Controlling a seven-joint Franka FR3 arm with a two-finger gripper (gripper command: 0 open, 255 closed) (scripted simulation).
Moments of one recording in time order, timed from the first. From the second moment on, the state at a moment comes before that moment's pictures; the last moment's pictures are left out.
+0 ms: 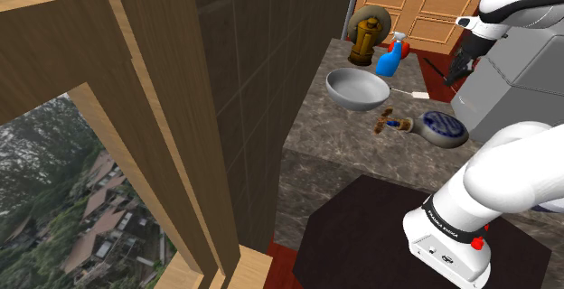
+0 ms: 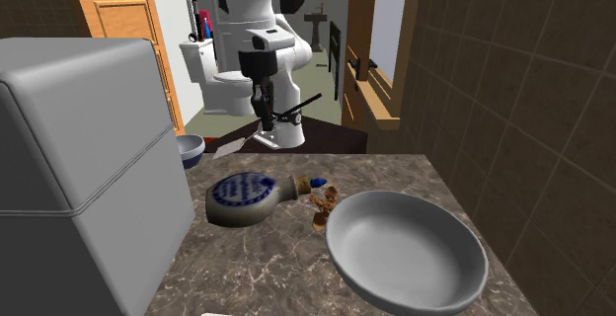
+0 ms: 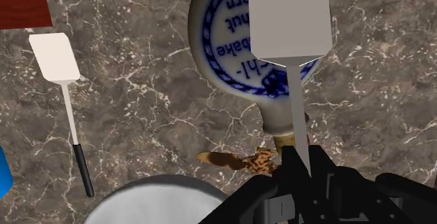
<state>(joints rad) -0.04 -0.52 -0.90 -2.40 -0.37 2.03 -1.27</state>
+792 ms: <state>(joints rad) 0.06 -0.37 -1.08 -2.37 -0.31 2.17 -1.39</state>
